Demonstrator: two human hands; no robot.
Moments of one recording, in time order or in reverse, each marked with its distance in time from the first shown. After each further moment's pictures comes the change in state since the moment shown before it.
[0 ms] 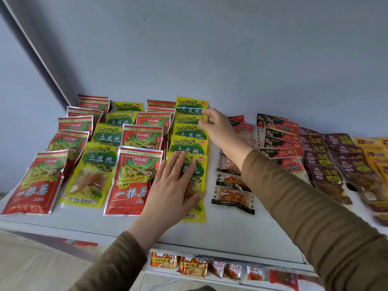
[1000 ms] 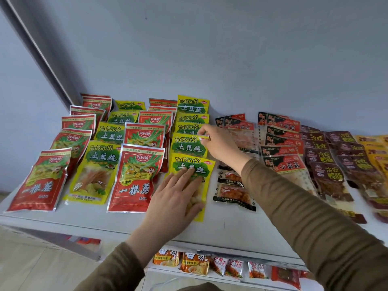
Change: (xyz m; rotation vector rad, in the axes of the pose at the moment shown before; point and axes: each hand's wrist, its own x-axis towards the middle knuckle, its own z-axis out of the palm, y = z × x) left_hand -0.028 0.011 -0.004 -0.030 -0.057 0.050; right_hand -0.023 0.024 0.009 -0.515 -0.092 -0.185
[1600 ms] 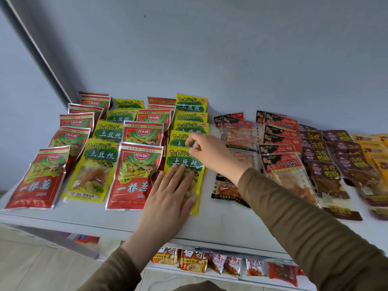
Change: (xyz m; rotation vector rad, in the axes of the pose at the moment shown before) left_hand -0.012 0.000 0.005 -0.033 0.050 -0.070; right_hand -0.027 -0.024 0.003 0.004 -0.097 -0.117
